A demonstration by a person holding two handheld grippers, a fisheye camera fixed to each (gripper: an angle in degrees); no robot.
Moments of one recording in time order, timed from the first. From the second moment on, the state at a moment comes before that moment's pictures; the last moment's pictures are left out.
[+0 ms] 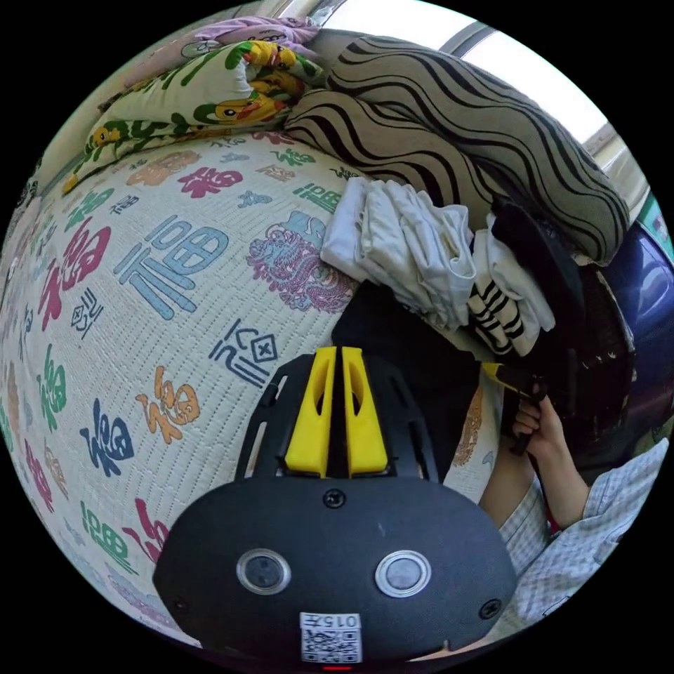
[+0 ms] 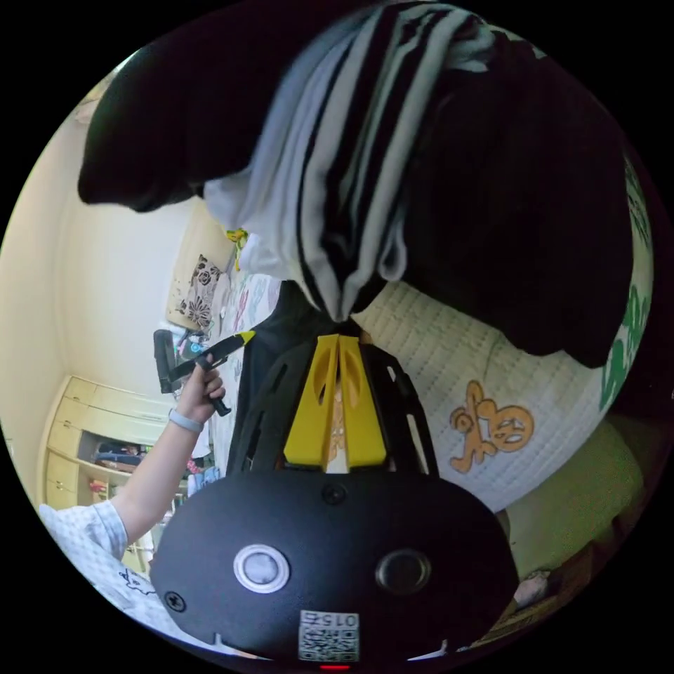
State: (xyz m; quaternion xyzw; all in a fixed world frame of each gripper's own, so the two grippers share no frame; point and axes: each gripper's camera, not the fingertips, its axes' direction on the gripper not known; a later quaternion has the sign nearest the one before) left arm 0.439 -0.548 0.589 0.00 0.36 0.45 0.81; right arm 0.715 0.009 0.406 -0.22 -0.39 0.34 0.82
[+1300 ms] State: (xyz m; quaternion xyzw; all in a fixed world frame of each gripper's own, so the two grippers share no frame) left arm 0.351 -0.554 0.547 0.00 0.42 0.45 0.79; right arm 0.748 0.012 0.394 -0.26 -0.44 0.28 0.82
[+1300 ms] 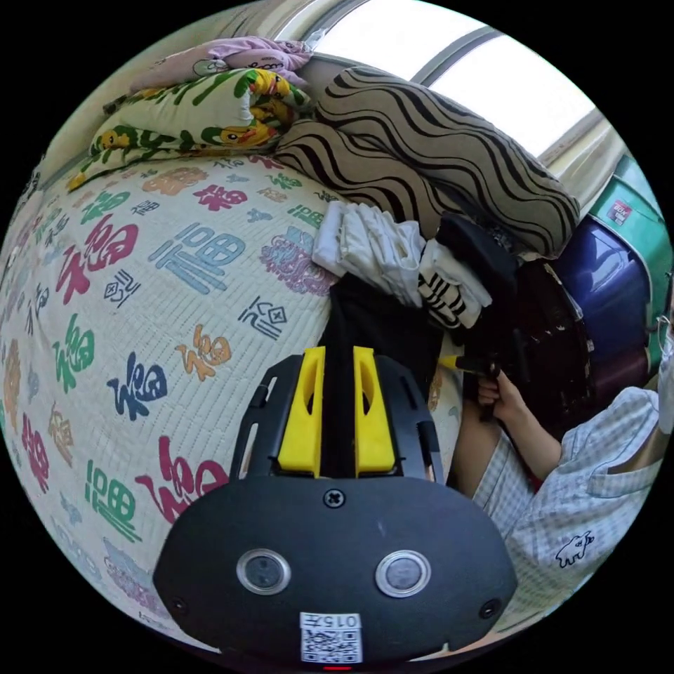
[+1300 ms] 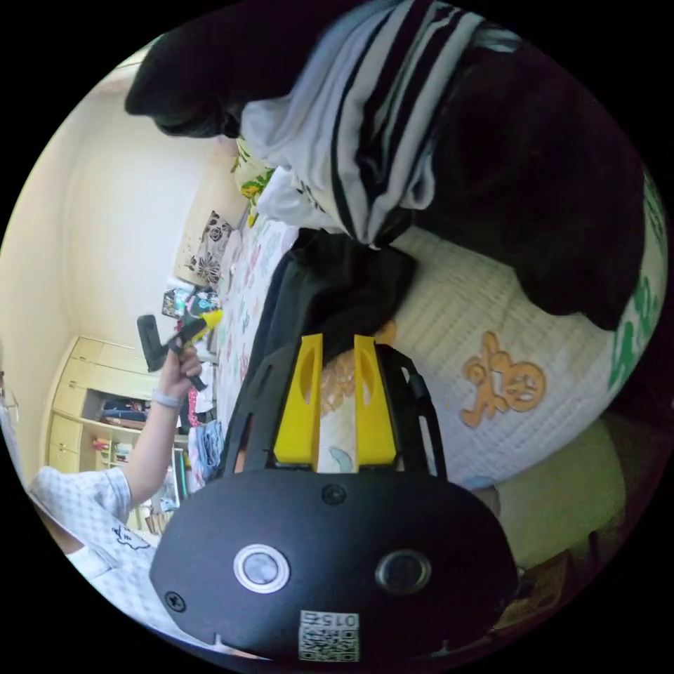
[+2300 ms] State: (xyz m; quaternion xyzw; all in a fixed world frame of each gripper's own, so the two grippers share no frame) left arm 0.393 -0.513 0.485 0.00 0.43 0.45 0.78; right arm 0.775 -0.056 0.356 -0.22 -0.43 0.29 0.83
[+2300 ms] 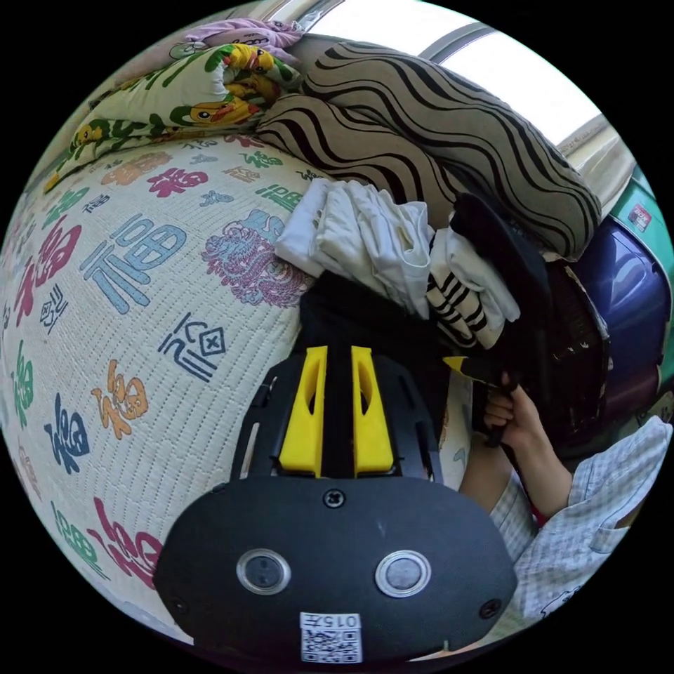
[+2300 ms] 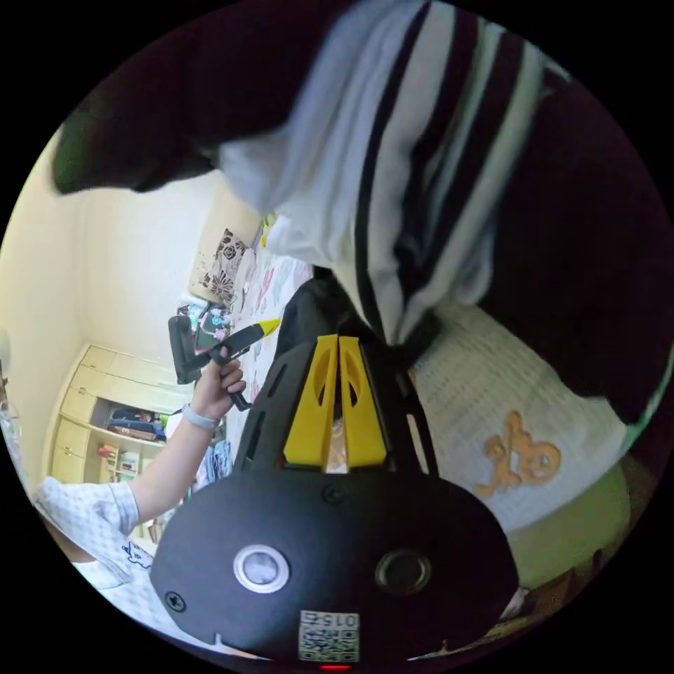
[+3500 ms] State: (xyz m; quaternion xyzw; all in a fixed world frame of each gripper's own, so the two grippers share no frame) left arm -0.262 -0.348 0.359 0.03 0.19 0.18 0.96; right arm 0.317 -0.288 0.048 -0.25 -0.55 -0.38 0.70
